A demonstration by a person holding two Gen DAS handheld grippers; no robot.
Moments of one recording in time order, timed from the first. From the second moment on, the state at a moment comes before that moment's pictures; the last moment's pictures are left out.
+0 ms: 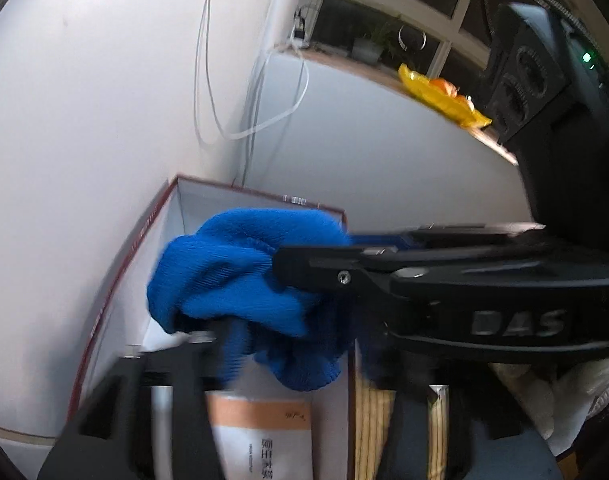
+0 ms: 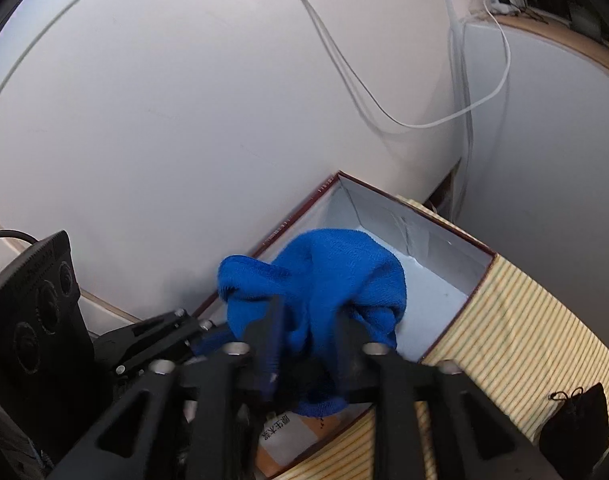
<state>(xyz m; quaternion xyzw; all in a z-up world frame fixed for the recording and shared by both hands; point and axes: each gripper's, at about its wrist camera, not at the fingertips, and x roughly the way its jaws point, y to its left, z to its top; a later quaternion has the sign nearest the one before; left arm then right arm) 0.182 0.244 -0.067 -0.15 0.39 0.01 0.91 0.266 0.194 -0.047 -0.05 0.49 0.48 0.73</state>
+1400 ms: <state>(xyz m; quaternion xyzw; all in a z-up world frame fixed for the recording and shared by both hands) 0.117 0.089 -0.052 -0.12 0.38 -0.13 0.91 0.214 -0.155 -0.043 0.05 0.44 0.32 0.84</state>
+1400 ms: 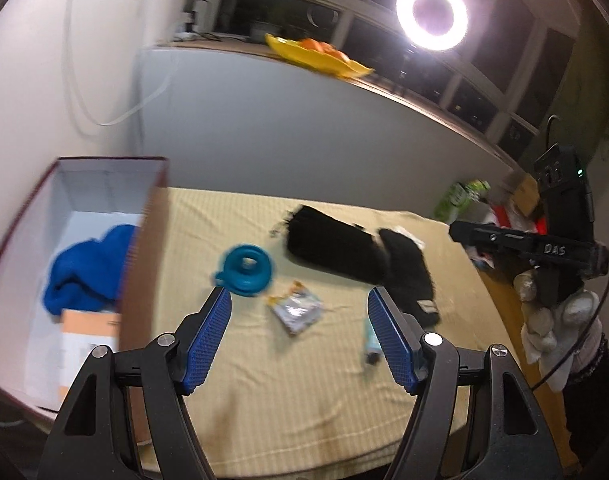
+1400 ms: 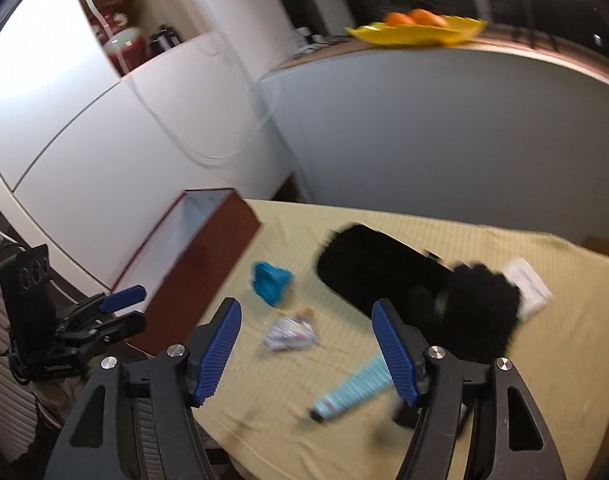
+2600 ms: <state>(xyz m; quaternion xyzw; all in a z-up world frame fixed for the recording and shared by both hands) 0.182 -0.113 -0.144 -0.07 0.50 -0.25 0.82 0.259 -0.283 -0.172 0.17 0.55 0.24 0.78</state>
